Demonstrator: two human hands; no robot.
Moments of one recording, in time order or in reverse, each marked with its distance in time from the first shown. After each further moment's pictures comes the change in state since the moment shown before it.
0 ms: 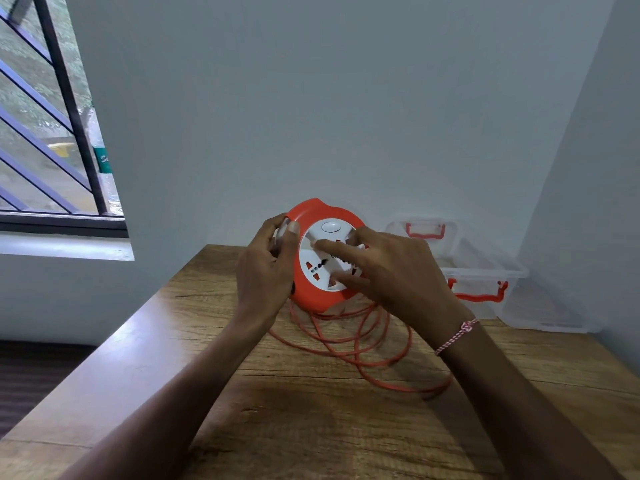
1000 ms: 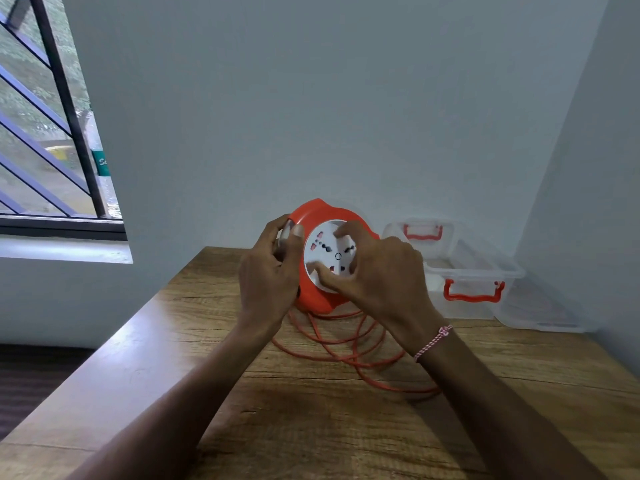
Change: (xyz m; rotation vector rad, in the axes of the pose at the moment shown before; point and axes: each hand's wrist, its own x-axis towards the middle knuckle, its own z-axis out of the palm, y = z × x) left_hand -0.005 0.001 0.006 0.046 0.044 0.061; right_hand 0.004 -0.020 0.009 0.154 0.120 0.377
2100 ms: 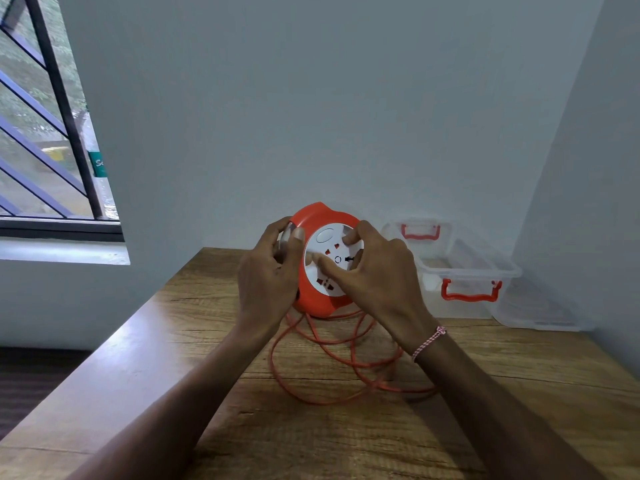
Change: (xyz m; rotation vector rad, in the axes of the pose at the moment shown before) left_hand -0.002 0.001 0.003 0.046 -0.029 -0.034; right_hand 0.000 0.001 0.010 0.237 0.018 0.229
